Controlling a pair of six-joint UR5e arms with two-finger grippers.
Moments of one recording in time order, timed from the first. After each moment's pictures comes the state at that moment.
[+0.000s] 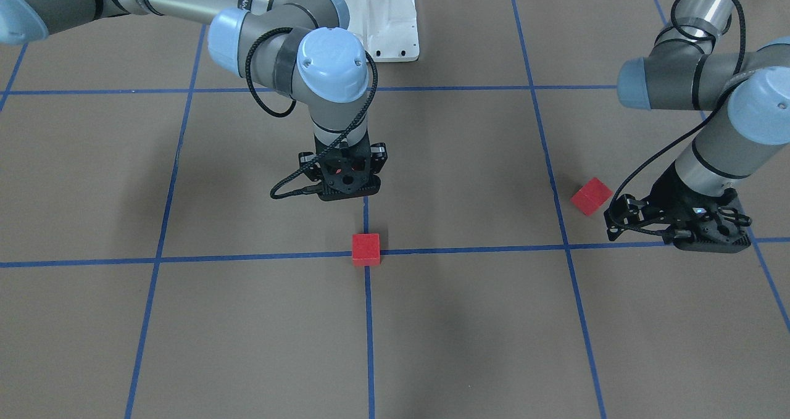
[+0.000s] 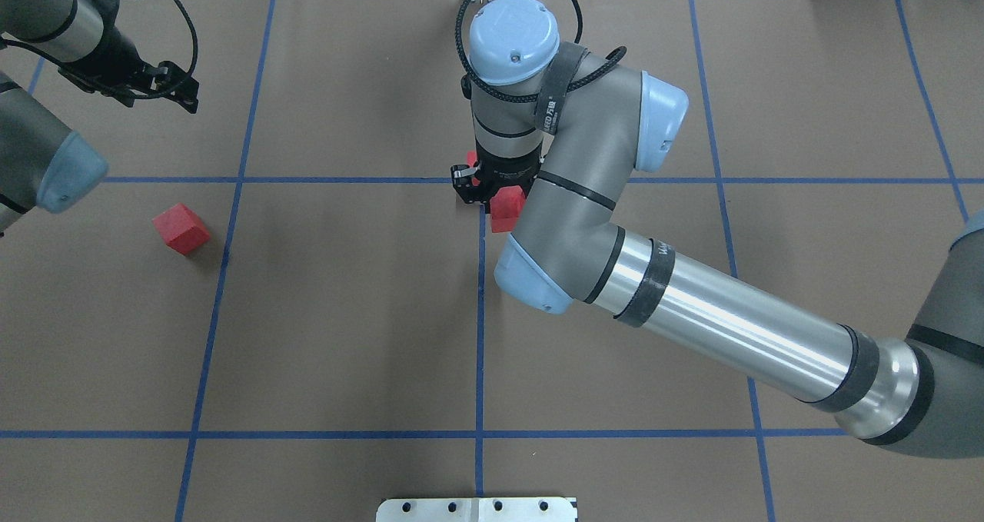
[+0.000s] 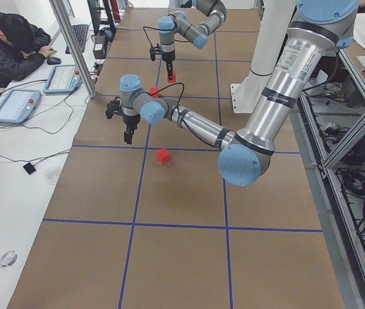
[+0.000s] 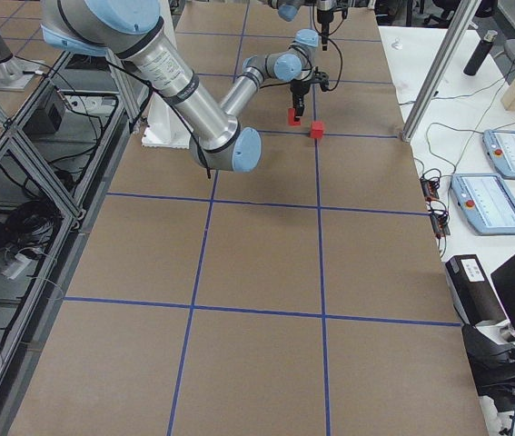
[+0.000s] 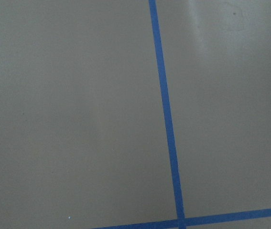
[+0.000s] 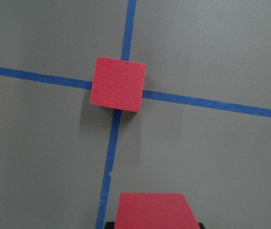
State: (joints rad) left arm -1.07 -1.99 -1.56 -1.79 -2.13 -0.65; right arm 0.63 -0.63 1.41 -1.70 2.00 0.99
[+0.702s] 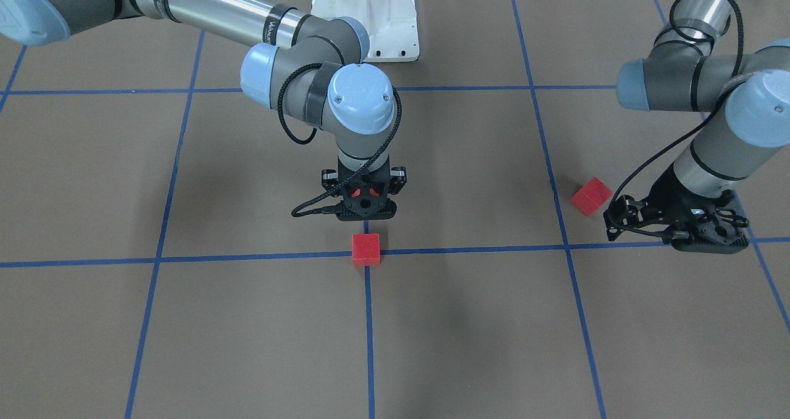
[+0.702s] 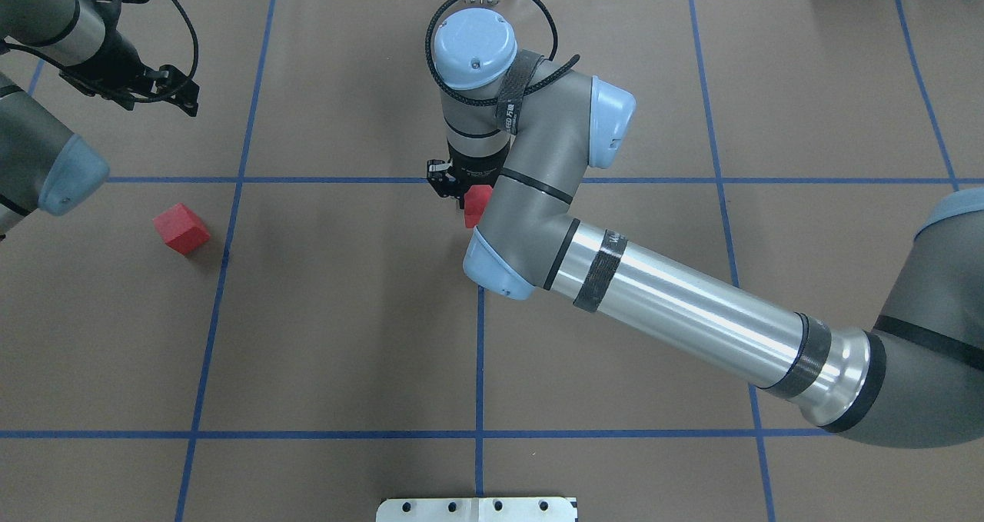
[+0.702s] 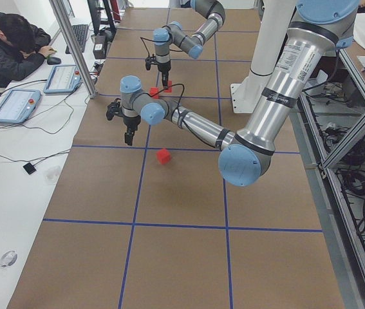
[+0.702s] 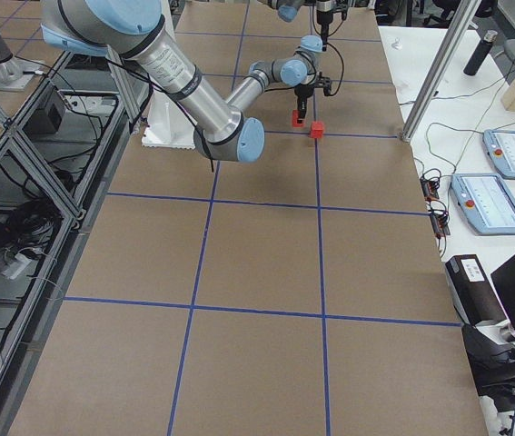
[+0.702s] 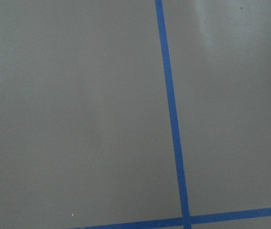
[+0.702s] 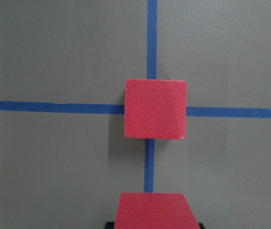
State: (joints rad) left arm -1.06 -1.99 -1.55 -1.79 -2.13 -0.65; right arm 0.62 -0.57 1.25 -1.59 2.00 1.08
